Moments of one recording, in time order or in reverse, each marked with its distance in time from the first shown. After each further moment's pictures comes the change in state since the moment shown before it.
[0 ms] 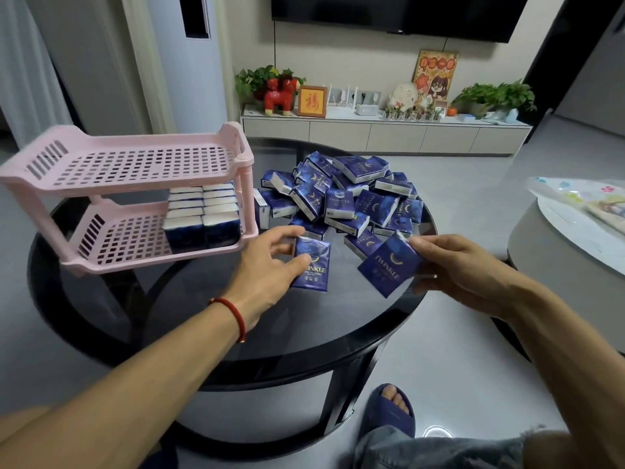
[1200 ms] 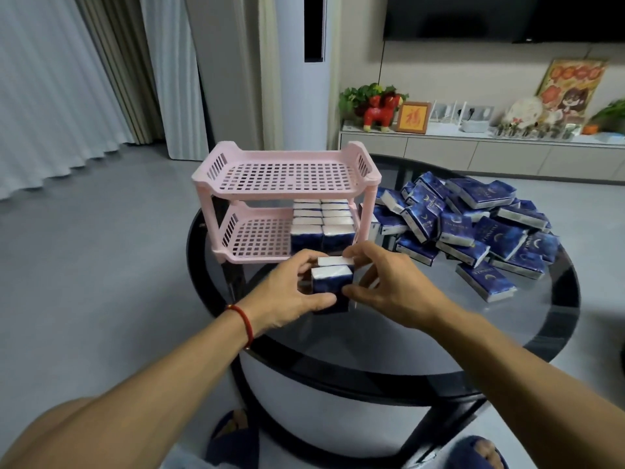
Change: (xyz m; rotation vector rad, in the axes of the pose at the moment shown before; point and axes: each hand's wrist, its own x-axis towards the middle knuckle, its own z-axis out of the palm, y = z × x) left_hand -0.025 -0.027 -0.135 0.298 -0.082 0.020; right_hand 0.089 -0.019 0.195 -0.779 -0.158 -0.505
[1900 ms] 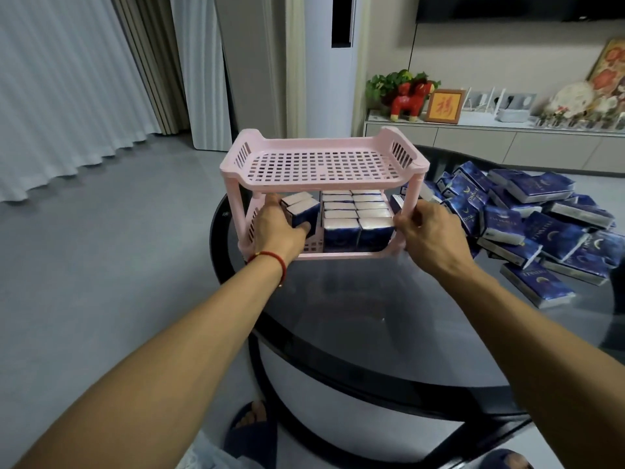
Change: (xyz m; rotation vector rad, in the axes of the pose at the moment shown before) left_hand 0.055 0.007 -0.041 0.231 0.690 -0.212; right_hand 0.066 0.020 -0.001 -0.018 0.411 0.343
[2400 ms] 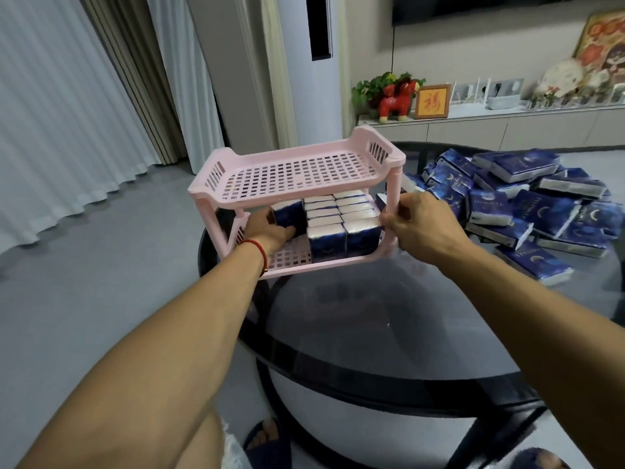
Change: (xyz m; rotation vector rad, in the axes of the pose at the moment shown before) left_hand 0.053 -0.024 0.030 -0.110 -0.171 -0.071; right_hand -0.004 0.002 -0.018 0.069 -0.123 0.020
